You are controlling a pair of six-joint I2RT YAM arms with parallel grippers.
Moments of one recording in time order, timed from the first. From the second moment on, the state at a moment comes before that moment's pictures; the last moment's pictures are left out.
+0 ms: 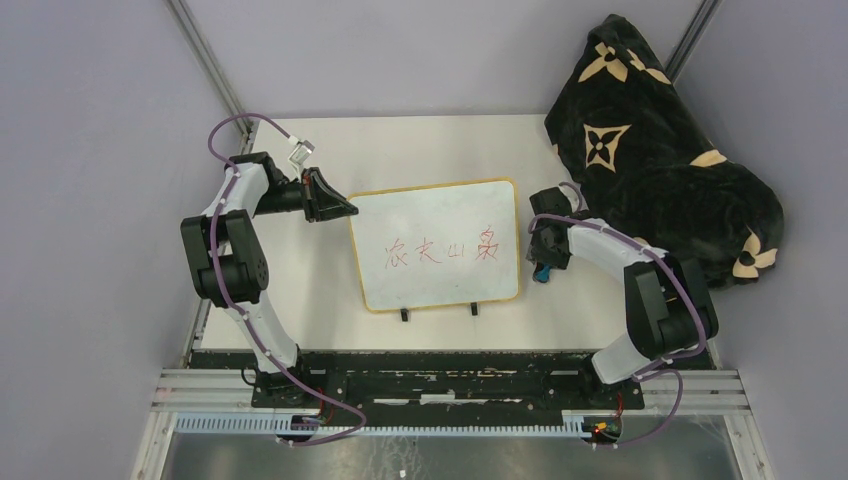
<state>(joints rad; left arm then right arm) 0.16 1.89 1.47 -1.49 1.52 1.34 0.29 1.56 0.89 -0.54 0.27 0.60</state>
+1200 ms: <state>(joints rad) 0.15 1.90 1.47 -1.49 1.52 1.34 0.29 1.08 0.87 -0.66 0.32 0.56</state>
